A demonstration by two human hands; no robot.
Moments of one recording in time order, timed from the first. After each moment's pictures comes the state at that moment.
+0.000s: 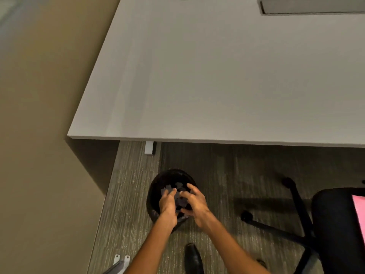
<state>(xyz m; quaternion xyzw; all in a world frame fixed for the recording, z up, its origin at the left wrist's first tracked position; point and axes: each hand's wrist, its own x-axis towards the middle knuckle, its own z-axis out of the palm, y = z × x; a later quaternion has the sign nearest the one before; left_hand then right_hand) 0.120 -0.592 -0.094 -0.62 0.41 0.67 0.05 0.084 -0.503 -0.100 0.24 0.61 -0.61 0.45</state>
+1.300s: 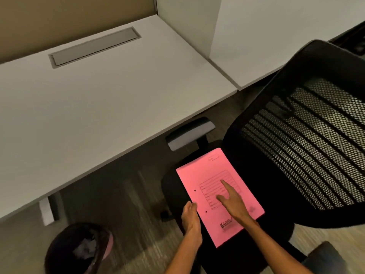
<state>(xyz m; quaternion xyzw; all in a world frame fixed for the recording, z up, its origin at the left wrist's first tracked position) 0.064 -0.018 0.000 -0.45 0.55 0.67 0.23 0.055 0.139 0.008 0.25 0.82 -0.48 0.19</state>
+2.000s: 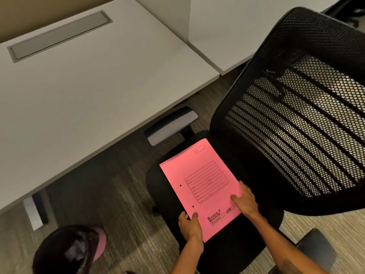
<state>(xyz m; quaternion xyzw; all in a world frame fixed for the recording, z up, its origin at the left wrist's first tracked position) 0.107 0.031 -0.033 -0.46 0.65 0.55 0.26 0.092 0.234 -0.048 0.40 0.81 -0.36 0.24</state>
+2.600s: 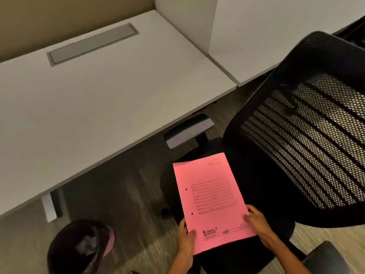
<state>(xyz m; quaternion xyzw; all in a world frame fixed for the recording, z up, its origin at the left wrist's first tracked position) 0.125 -0.040 -0.027 -0.39 0.62 0.60 0.31 0.137 0.216 -0.031 0.40 0.73 -0.50 0.24</state>
